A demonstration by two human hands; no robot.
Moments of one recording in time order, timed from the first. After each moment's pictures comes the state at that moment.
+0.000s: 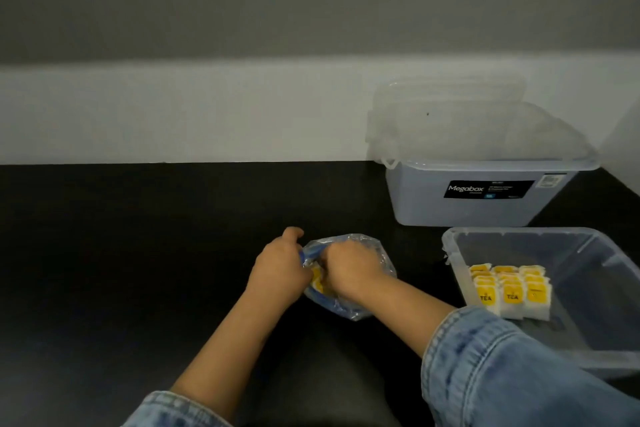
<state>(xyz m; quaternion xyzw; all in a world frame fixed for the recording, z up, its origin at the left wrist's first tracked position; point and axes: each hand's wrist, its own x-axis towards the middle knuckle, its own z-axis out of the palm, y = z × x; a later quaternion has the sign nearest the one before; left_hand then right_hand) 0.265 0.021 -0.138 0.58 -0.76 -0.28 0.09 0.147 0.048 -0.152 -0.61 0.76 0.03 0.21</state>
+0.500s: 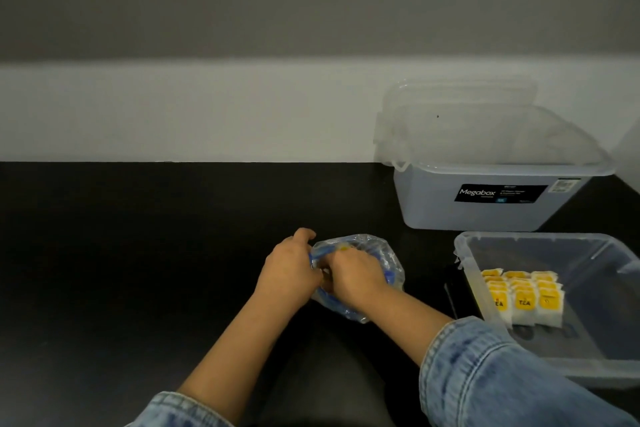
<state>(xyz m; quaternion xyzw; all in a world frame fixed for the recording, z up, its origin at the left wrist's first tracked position) 0.273 0.015 -0.143 0.57 -0.76 -0.29 0.10 0.161 0.030 -0.170 -0.60 0.76 0.04 0.23</state>
